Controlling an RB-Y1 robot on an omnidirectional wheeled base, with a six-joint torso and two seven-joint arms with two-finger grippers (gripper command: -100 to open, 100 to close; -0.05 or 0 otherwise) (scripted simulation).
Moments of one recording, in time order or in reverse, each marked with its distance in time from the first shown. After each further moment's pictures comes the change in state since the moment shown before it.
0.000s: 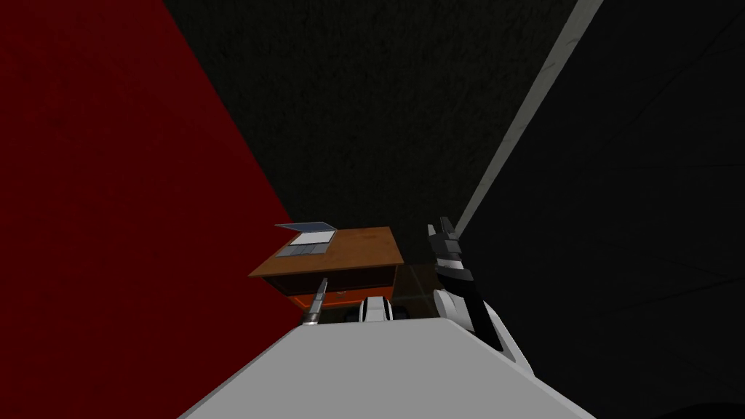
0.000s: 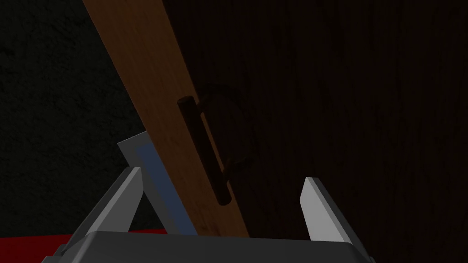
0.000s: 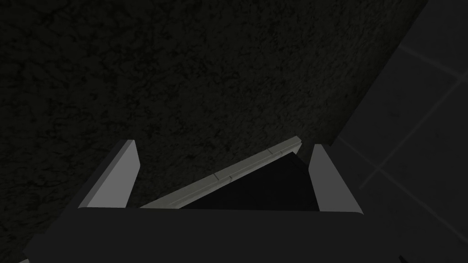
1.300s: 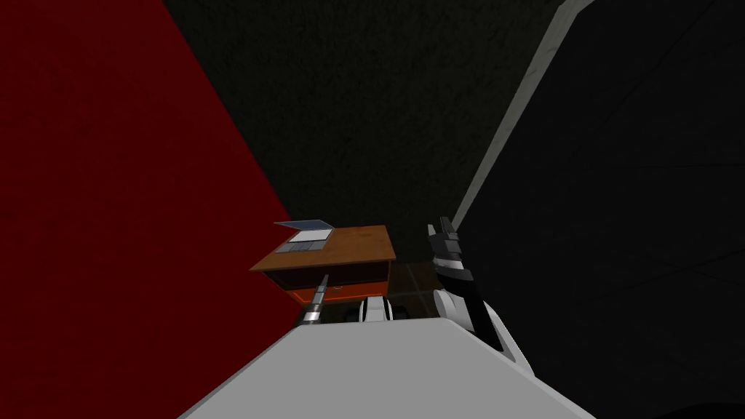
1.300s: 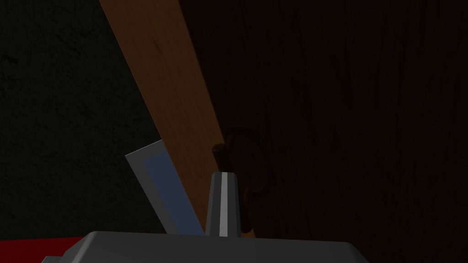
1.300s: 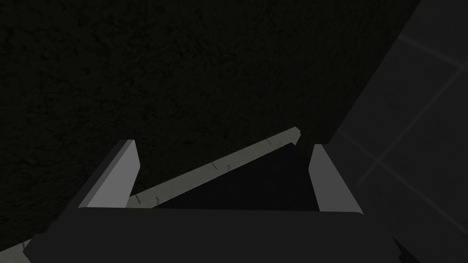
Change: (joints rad) left arm -0.023 0.001 -0.002 -0.059 0.006 0.098 0.031; right arm 0.000 0.000 0.000 0.000 0.000 0.000 0.000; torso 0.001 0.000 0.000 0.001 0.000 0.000
